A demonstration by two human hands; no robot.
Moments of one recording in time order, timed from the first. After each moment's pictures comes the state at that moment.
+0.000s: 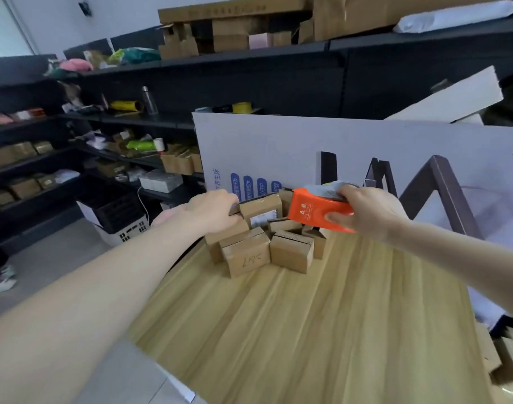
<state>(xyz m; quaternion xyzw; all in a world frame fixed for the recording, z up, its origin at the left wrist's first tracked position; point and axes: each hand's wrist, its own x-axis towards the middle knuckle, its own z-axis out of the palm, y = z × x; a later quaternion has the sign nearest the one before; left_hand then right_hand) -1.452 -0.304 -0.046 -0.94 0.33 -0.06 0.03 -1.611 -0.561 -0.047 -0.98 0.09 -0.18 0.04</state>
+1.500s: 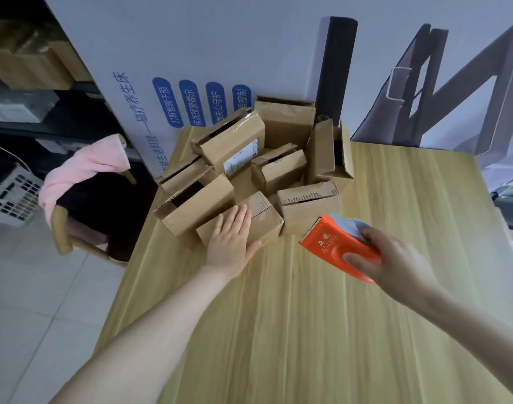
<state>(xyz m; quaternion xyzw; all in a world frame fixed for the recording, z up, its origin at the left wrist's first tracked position) -1.227 -0.333 -0.399 -0.88 0.48 0.04 0.00 -1.468 -0.500 -0.246 -0.88 0.40 0.03 0.24</state>
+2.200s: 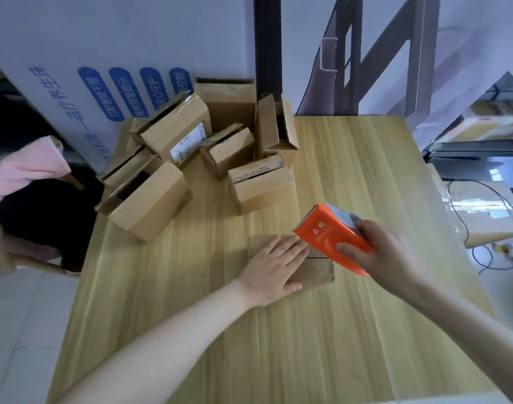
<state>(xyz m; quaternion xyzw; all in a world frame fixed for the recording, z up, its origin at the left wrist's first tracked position) -1.376 -0.367 -0.402 -0.62 0.78 0.04 -0.01 -1.555 -0.487 -0.252 -0.83 0.49 -0.02 0.29</state>
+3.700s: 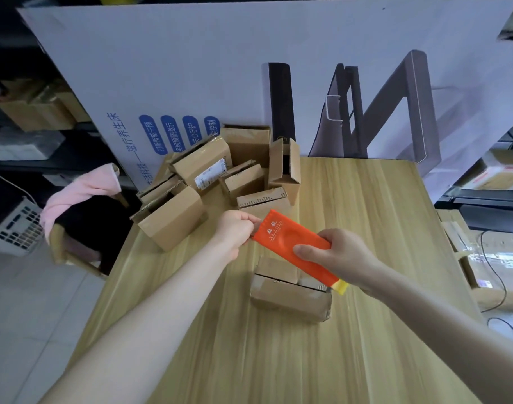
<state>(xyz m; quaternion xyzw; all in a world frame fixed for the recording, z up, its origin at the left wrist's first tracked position) -1.366 -0.403 -0.219 -0.81 0.11 0.35 -0.45 -1.543 -0.497 -0.186 -0.80 0.38 0.03 0.46</state>
